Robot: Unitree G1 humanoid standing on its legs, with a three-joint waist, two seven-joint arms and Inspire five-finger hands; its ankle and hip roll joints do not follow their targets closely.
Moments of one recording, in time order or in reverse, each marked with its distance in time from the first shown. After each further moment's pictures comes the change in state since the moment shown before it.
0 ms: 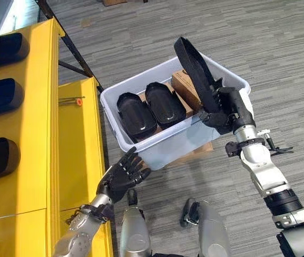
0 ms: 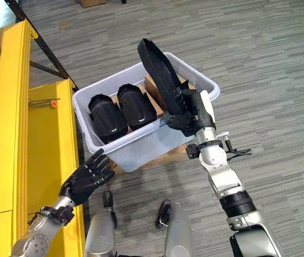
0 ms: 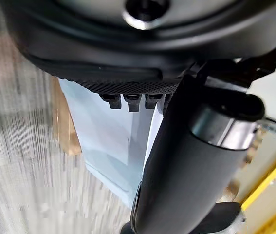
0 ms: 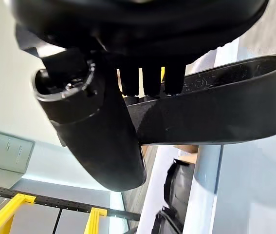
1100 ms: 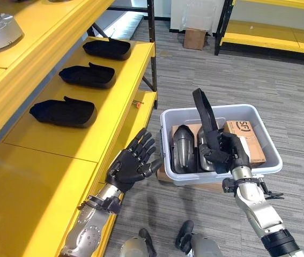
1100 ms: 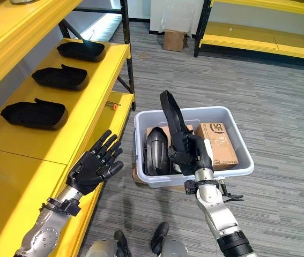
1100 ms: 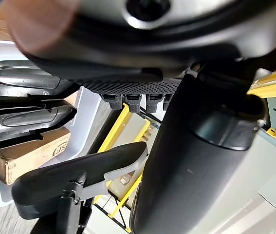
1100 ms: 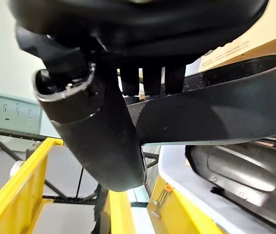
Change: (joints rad) left arm -0.067 0.010 -0.040 -0.089 0.004 -0.096 -0.081; right arm 0.313 0.077 -0.006 -0.135 0.115 -0.003 -0.091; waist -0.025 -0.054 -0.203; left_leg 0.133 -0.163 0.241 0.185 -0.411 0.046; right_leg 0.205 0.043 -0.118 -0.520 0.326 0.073
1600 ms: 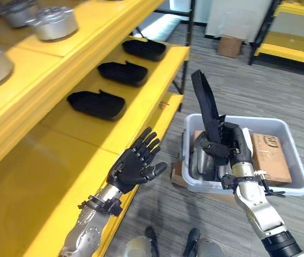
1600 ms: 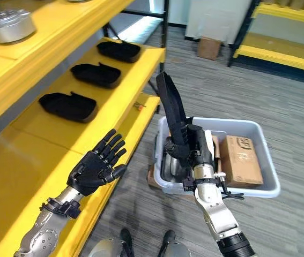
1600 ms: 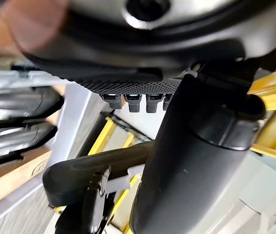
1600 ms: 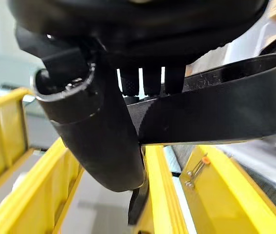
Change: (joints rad) left arm 0.001 0.009 -0.010 -0.078 0.040 0.026 -0.064; right arm 0.071 0.001 -0.003 -0.128 -0.101 -0.054 -0.112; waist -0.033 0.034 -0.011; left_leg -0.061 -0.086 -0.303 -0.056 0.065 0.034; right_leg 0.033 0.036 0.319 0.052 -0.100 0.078
